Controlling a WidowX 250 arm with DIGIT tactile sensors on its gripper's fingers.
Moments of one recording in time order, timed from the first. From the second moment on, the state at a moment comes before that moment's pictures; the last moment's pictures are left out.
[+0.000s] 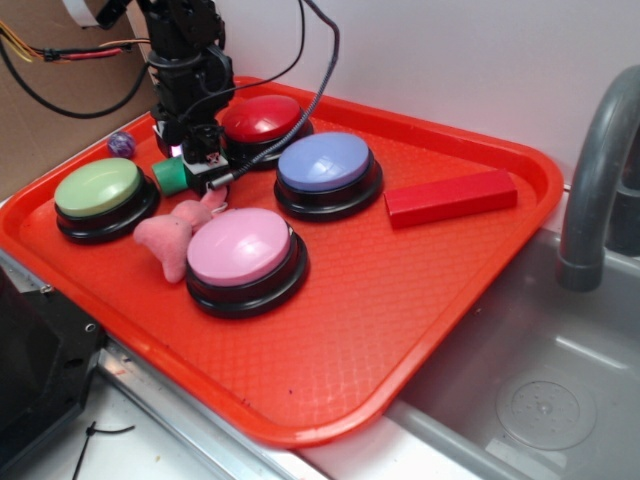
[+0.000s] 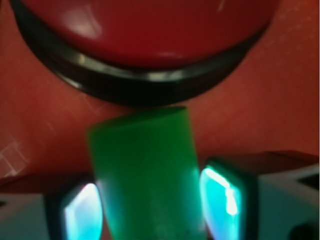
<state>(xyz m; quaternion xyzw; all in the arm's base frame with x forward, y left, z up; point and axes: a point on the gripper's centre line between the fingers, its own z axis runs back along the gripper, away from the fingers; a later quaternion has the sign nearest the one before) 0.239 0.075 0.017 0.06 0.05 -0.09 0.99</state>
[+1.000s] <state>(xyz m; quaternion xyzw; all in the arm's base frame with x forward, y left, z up) 0.189 0.004 0.177 -0.01 -0.02 0.02 1.00</state>
